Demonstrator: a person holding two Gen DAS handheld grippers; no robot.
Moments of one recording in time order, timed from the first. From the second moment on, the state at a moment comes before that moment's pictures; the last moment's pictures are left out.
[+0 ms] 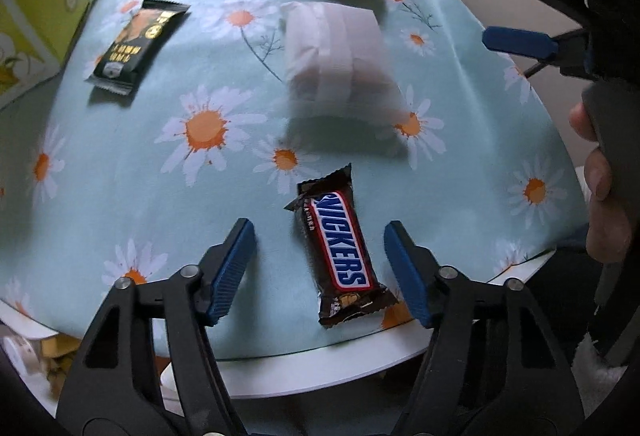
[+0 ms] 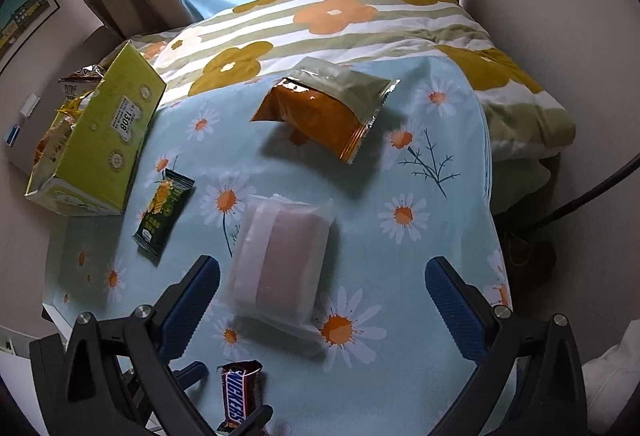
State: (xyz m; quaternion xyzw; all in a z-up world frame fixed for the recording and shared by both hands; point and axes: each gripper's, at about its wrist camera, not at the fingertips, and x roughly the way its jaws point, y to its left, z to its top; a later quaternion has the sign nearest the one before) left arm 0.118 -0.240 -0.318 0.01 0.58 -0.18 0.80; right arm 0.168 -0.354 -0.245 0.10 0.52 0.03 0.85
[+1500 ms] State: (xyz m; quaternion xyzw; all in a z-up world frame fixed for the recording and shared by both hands) left arm 0.157 -0.172 -0.312 0.01 0.57 -0.11 0.81; right arm 0.188 -0.295 -0.299 0.07 0.53 -0.02 0.85
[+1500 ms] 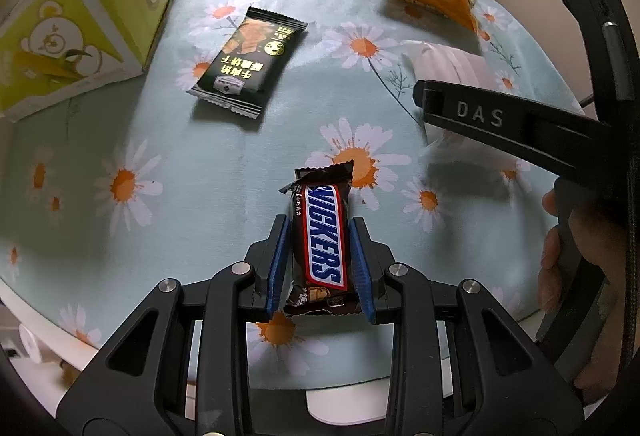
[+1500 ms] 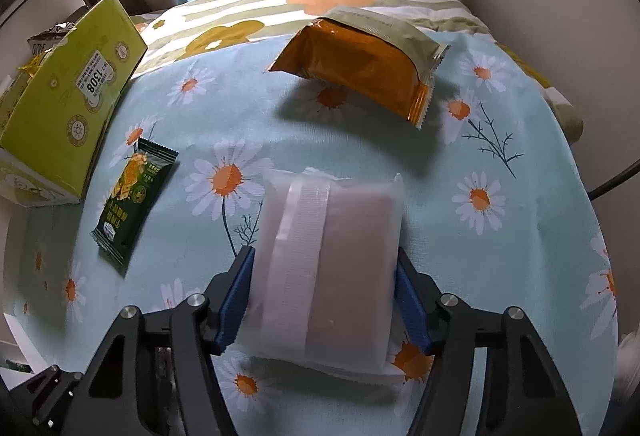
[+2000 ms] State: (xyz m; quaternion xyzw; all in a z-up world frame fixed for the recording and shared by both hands) left arm 0.150 -0.161 -0.277 -0.01 0.53 -0.11 0.84; right arm 0.164 -0.304 -0.251 0.09 0.49 0.01 0.86
